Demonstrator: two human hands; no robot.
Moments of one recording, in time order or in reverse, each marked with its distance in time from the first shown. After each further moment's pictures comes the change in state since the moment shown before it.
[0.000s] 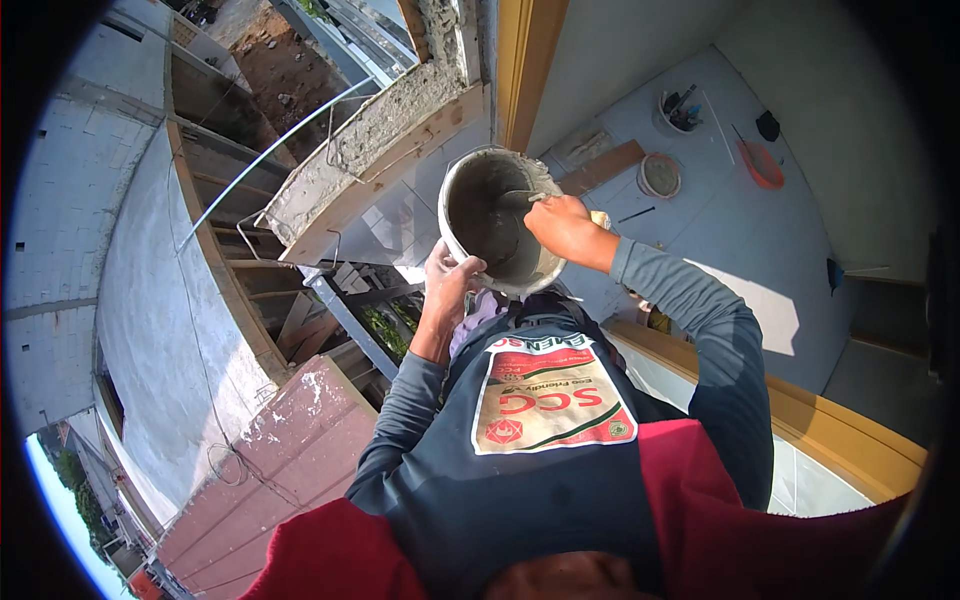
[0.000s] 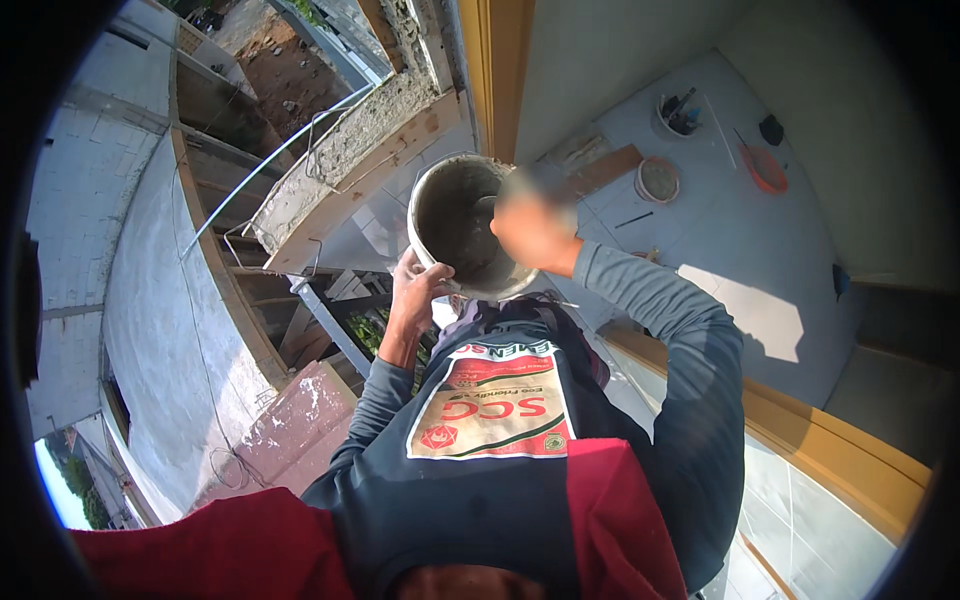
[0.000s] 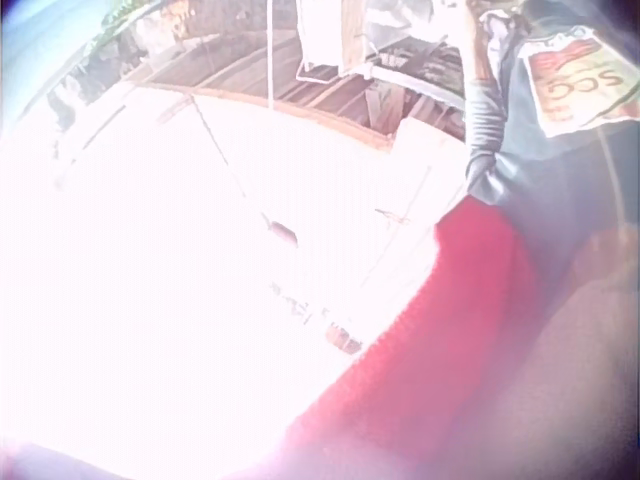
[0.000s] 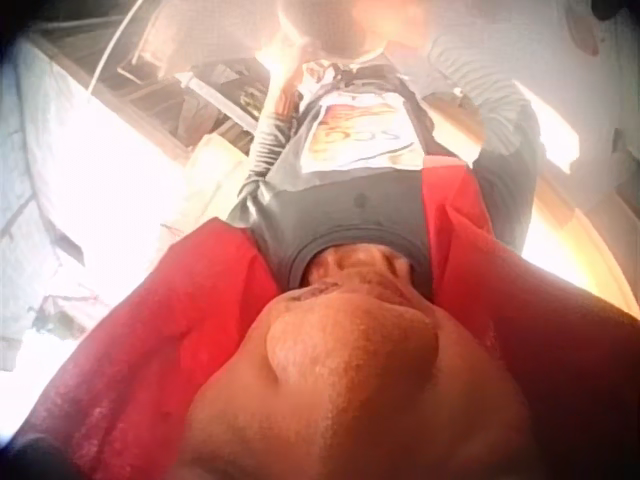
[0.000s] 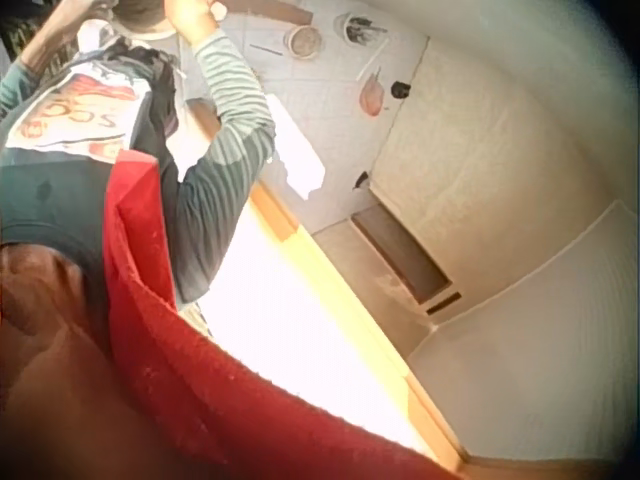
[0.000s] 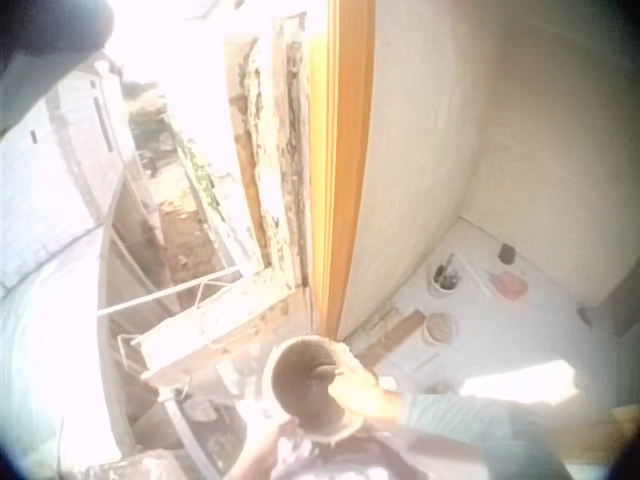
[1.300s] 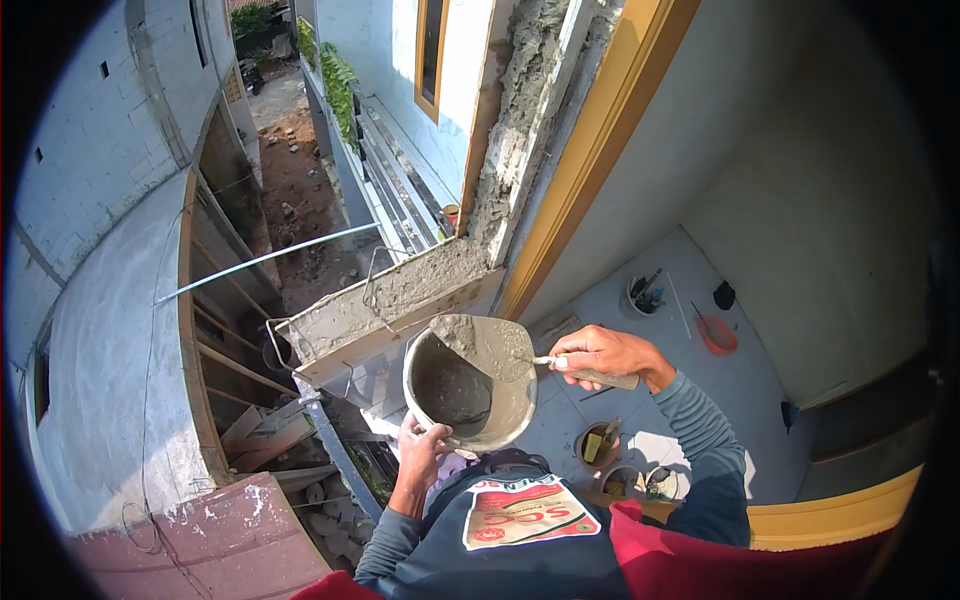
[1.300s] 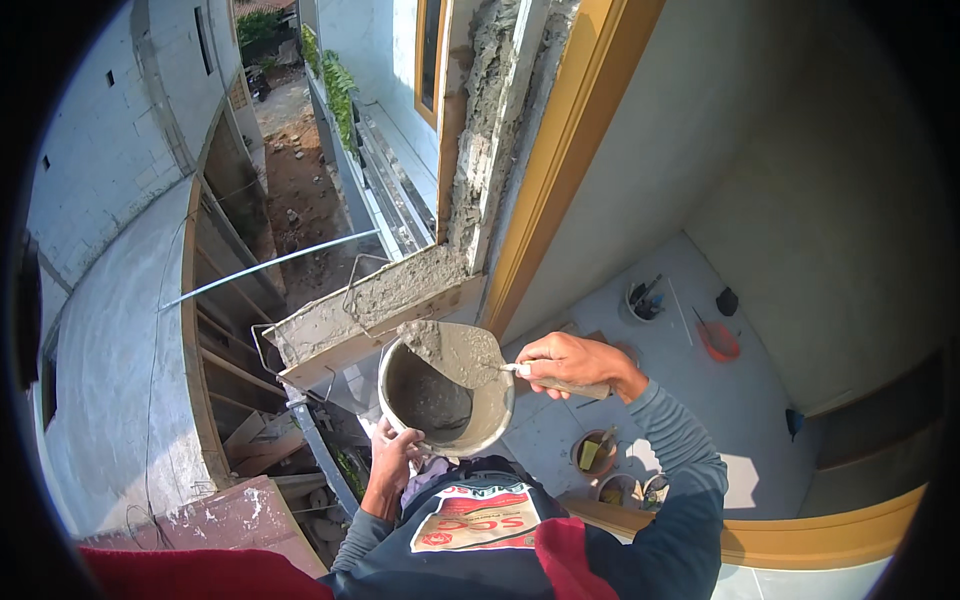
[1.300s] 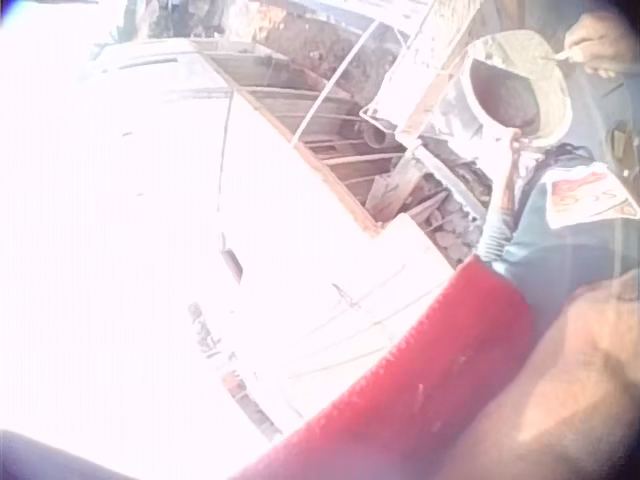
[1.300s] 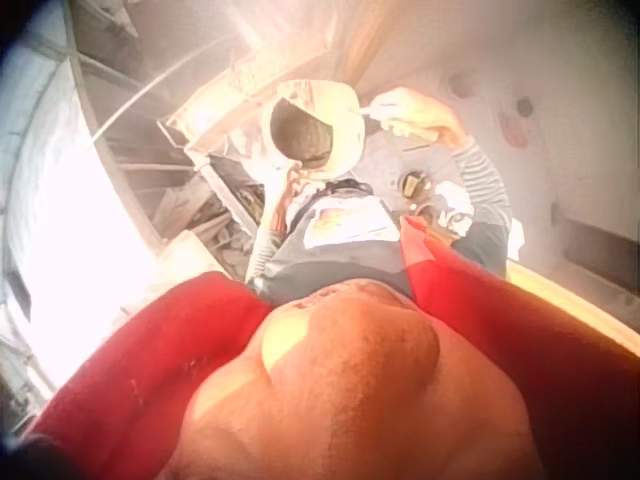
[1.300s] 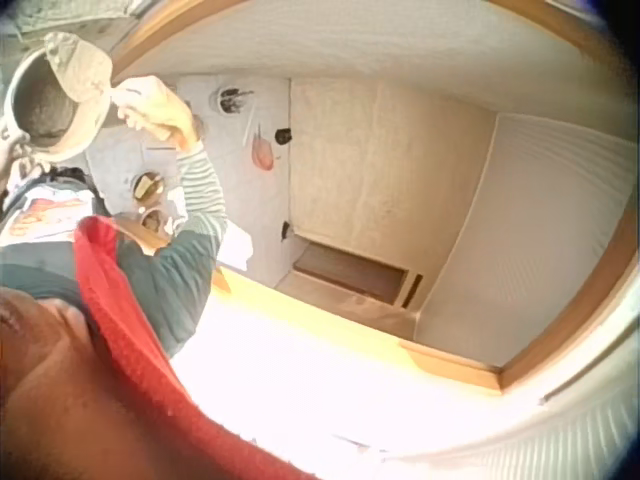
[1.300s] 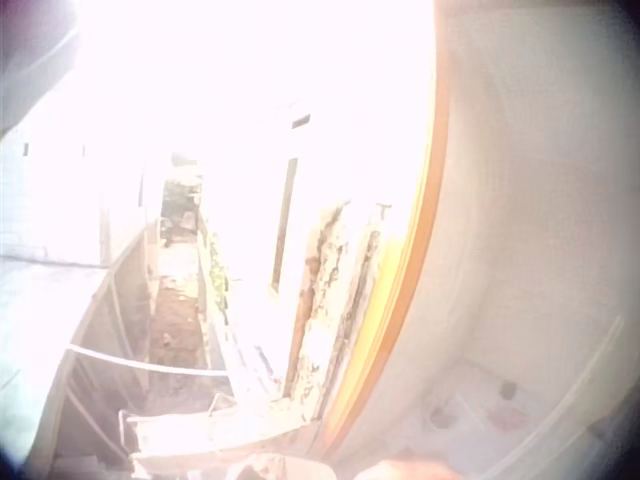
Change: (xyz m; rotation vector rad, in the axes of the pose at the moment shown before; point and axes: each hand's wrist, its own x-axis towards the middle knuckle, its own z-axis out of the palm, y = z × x) left_hand -0.030 0.004 -0.045 -0.291 0.107 0.093; right_hand -0.030 0.047 -0.181 1.120 -0.376 0.021
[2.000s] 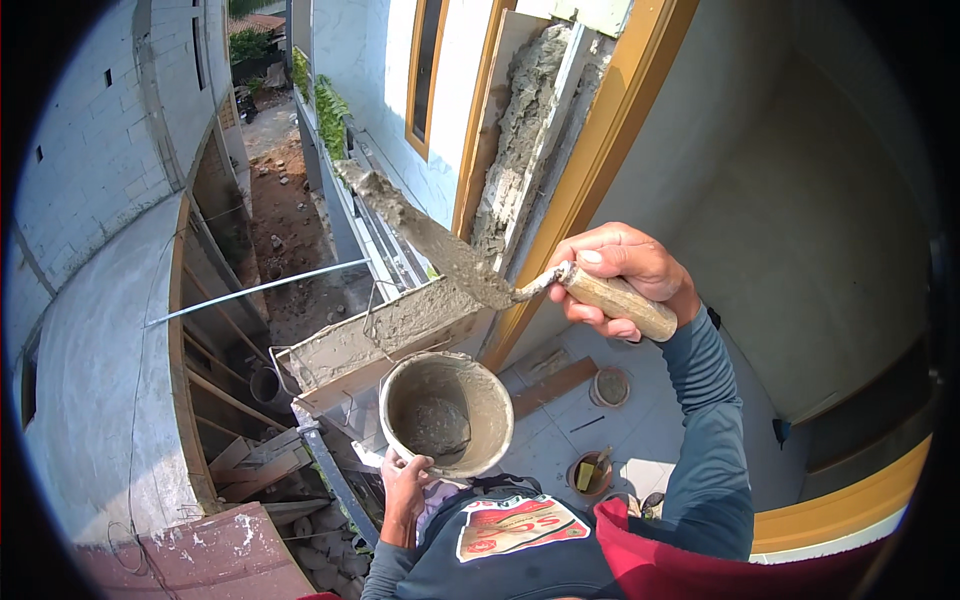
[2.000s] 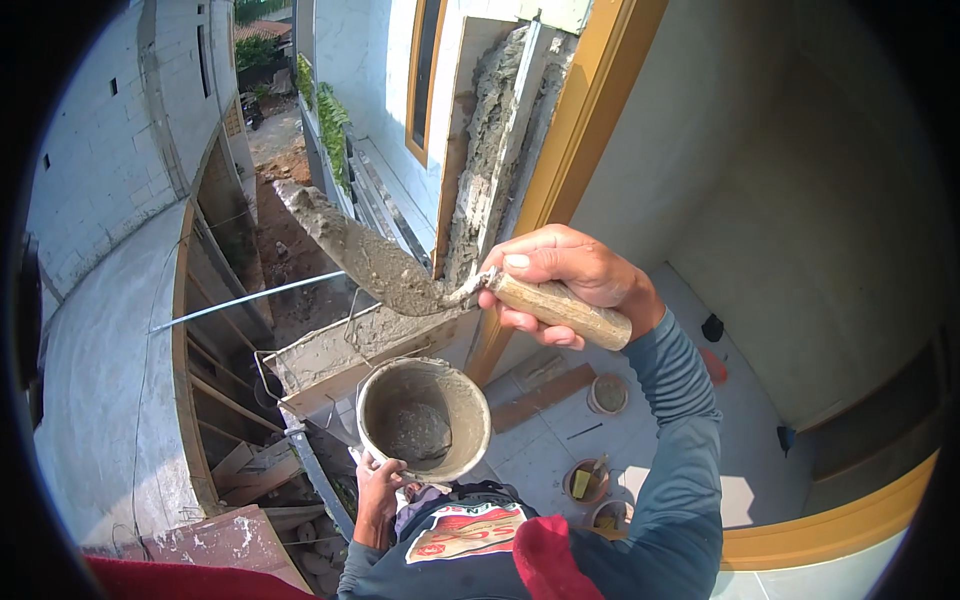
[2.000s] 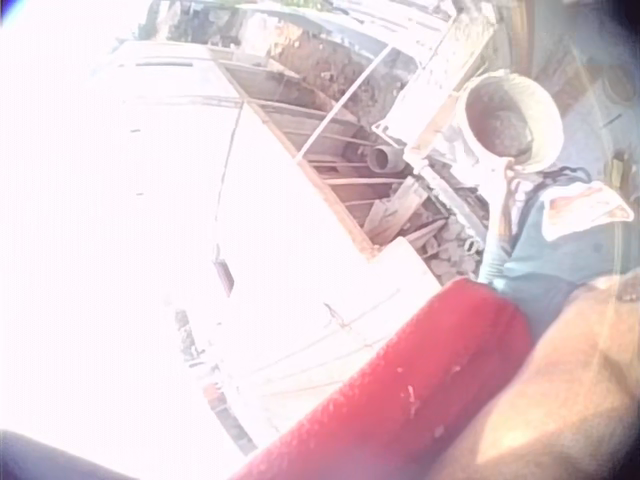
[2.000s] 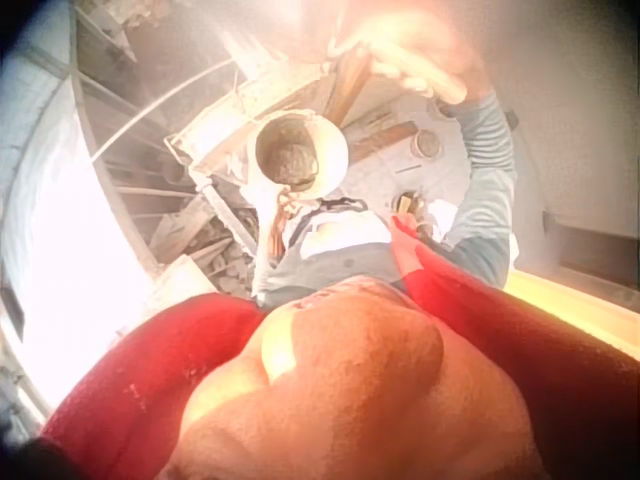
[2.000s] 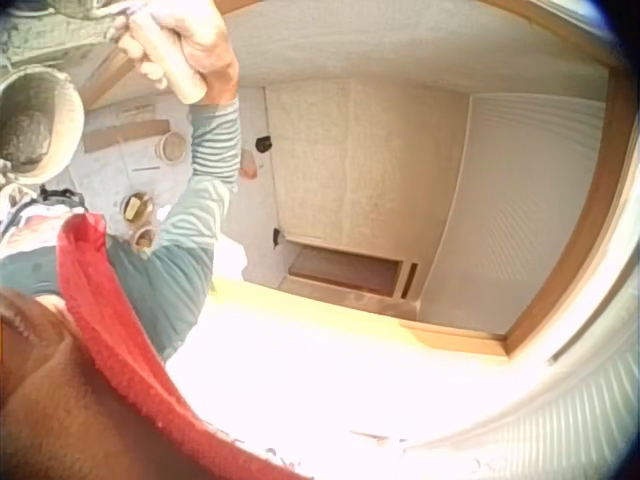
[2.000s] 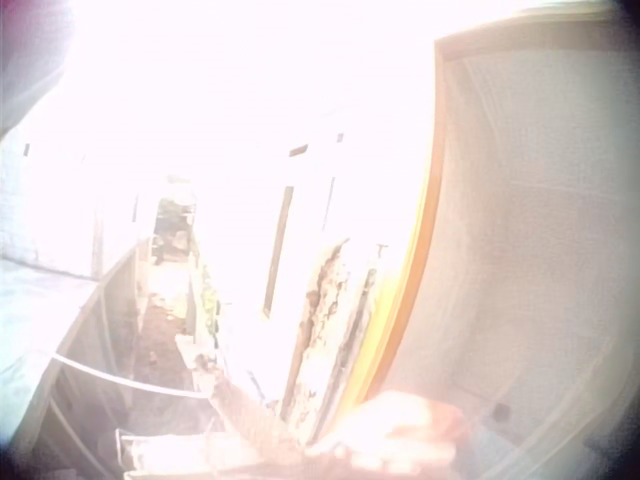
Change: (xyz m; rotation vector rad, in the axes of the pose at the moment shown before) left_hand -0.017 0.014 -0.021 -0.109 0.083 0.060; right_hand -0.034 -0.163 -0.032 0.517 -0.134 -0.397
